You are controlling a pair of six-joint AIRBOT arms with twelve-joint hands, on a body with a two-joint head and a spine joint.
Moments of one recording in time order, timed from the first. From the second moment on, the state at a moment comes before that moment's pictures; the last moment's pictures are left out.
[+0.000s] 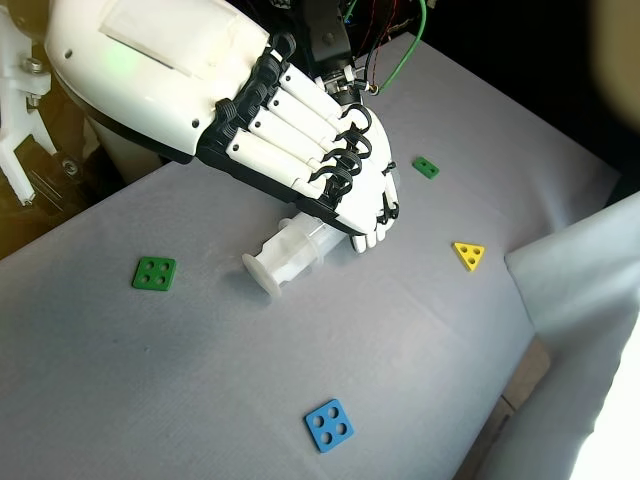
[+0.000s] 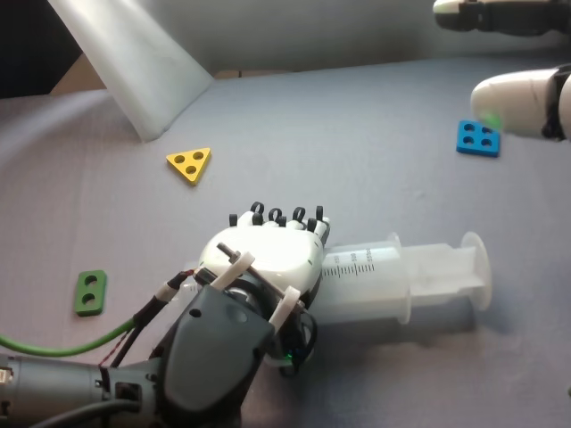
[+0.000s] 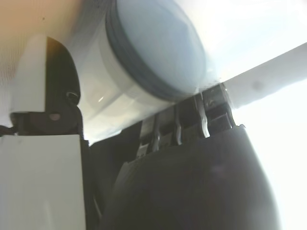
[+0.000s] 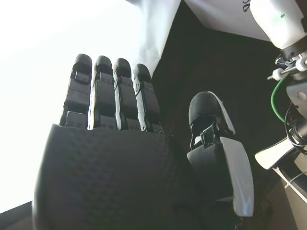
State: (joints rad) left arm 0.67 -1.36 0.78 -1.42 -1.04 2.09; right arm -0.09 -0.54 0.55 -1.11 -0.26 0.13
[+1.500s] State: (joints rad) left arm 0.69 -1.38 0.80 -1.36 -1.05 2.05; right arm -0.16 -0.50 0.56 -0.72 -0.39 0.52
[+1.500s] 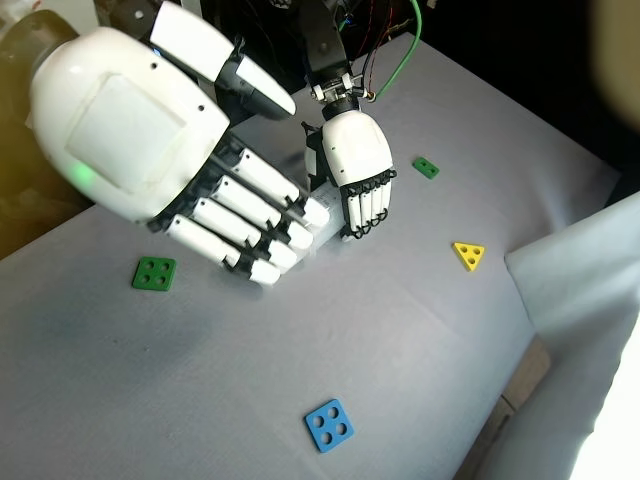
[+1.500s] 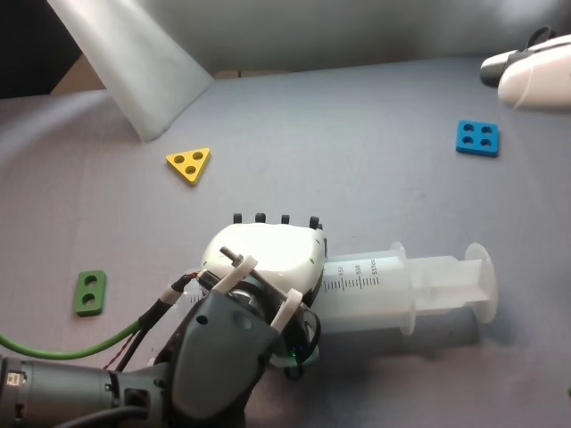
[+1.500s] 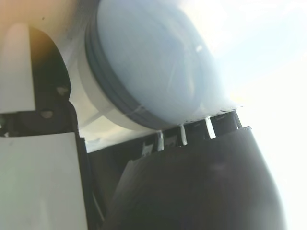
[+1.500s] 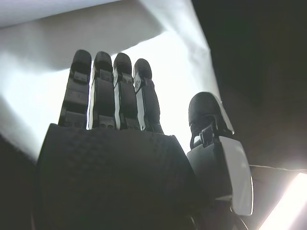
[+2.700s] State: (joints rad) left arm 0.47 -1.17 0.76 -1.49 -0.91 2.18; right arm -0.17 -0.50 0.63 -0.66 -0.14 0.67
